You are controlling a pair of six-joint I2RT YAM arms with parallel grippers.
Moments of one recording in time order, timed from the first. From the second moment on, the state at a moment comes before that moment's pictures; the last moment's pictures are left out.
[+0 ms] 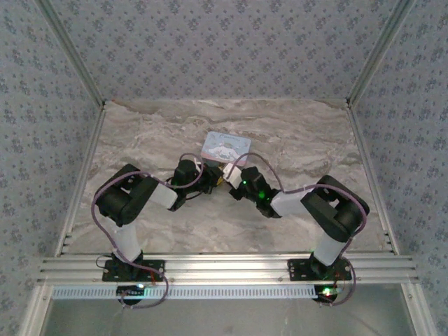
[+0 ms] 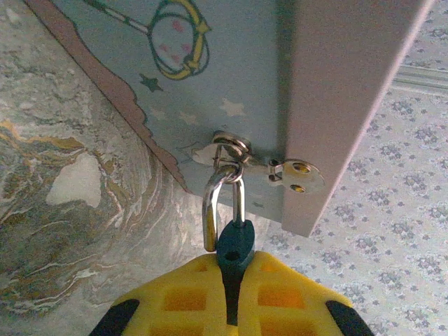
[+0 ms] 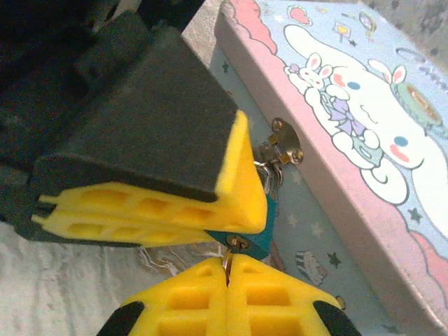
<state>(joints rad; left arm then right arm) -0.61 1.86 0.61 0.88 0.37 -1.56 0.77 1.70 0.61 0.60 0.07 -0.25</state>
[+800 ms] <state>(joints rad) -0.62 1.86 0.60 0.87 0.37 -1.52 0.72 1.72 0.61 0.61 -0.08 0.13</state>
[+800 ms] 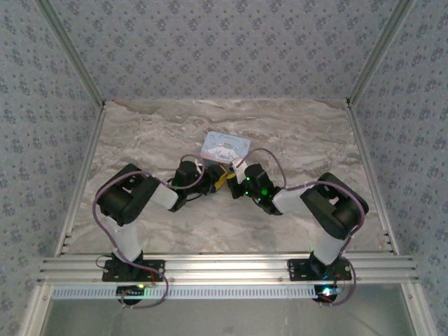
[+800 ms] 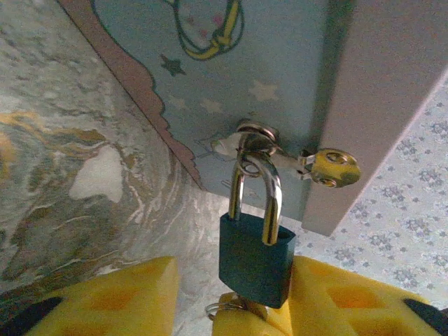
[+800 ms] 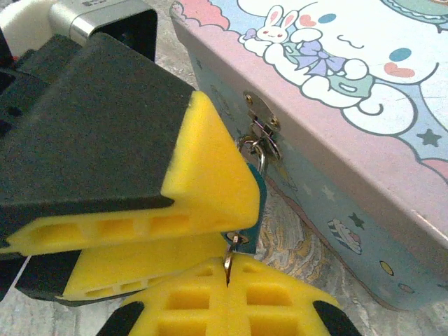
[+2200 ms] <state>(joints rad) -0.34 1.90 1.27 -0.19 0.55 -0.62 0.52 1.89 0.55 0.86 -0.48 0.73</state>
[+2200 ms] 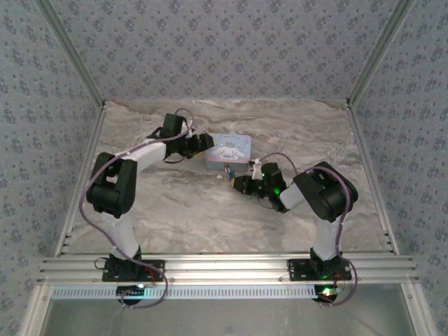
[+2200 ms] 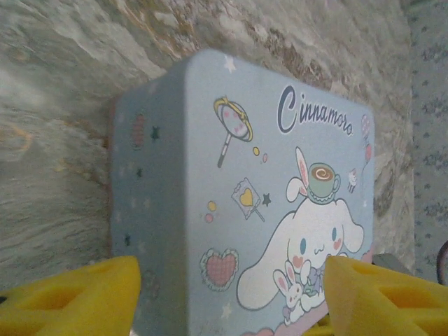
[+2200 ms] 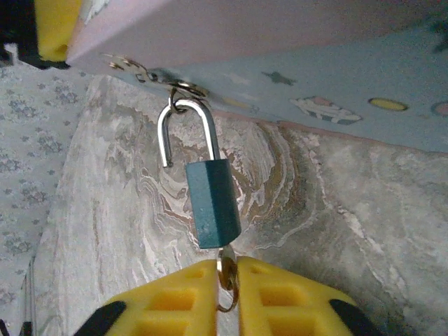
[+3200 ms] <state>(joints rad) -0.38 1.85 1.11 -0.11 0.53 -0.61 0.37 1.76 0.68 0.64 -0.57 0.59</state>
